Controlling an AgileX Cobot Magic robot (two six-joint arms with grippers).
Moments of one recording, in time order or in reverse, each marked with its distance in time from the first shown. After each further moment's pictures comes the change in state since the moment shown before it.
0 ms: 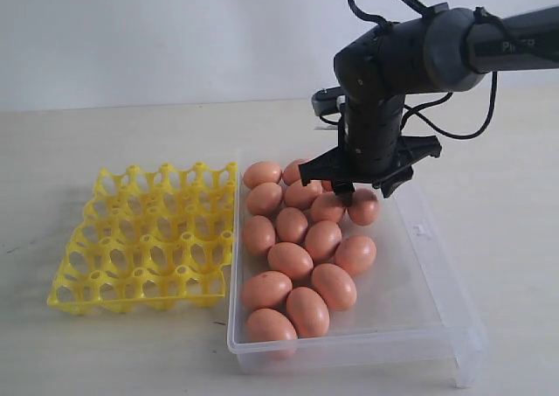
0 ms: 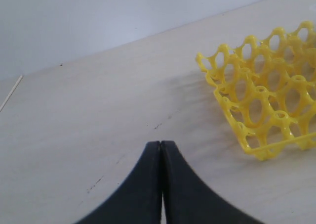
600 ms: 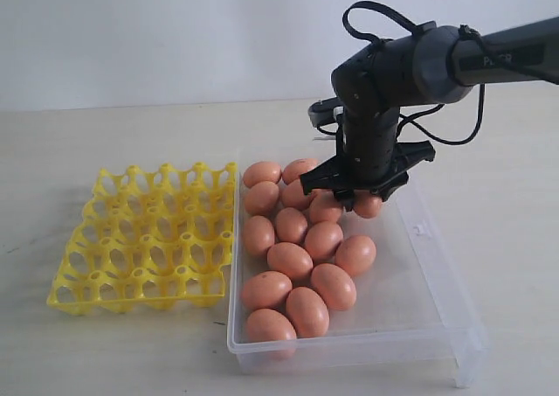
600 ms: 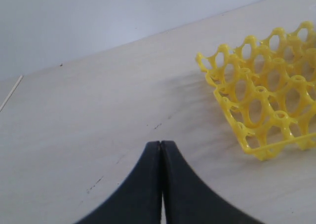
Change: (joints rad) left arm 0.000 0.000 0.000 0.000 0.000 0.000; right arm -0.008 0.049 -0.018 -0.019 -0.034 -0.053
